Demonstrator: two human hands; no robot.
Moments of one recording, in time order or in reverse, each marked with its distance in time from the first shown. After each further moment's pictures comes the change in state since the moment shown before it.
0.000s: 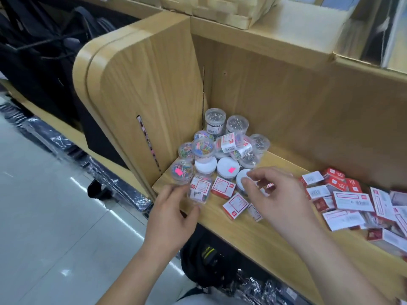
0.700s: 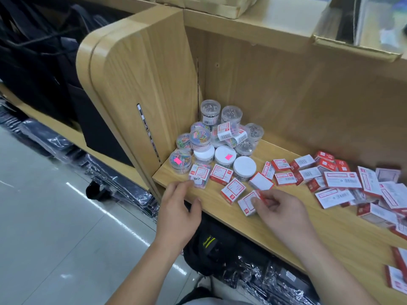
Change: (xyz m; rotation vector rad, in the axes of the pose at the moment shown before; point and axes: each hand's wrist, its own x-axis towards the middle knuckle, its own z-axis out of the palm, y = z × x) left_hand -0.024 -0.005 0.023 -0.102 0.016 -0.056; right_hand -0.058 0.059 0.012 0.041 -0.044 0.231
